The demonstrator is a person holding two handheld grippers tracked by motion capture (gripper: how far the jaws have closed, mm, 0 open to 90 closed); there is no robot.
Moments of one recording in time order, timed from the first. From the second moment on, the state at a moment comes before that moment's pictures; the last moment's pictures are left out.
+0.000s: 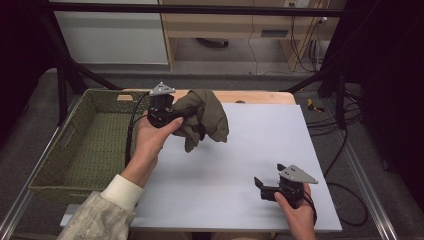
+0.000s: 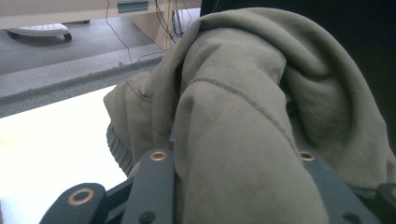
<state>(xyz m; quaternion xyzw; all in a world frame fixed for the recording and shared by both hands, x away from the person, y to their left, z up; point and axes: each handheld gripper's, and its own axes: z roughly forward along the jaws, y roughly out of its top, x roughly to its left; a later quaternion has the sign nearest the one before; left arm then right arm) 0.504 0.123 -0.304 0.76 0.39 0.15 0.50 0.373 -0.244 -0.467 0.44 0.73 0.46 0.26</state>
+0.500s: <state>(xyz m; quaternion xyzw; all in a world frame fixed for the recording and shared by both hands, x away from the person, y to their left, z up) 0.504 0.115 -0.312 0.76 0.38 0.14 0.50 0.373 -0.244 -0.467 0.44 0.73 0.46 0.26</state>
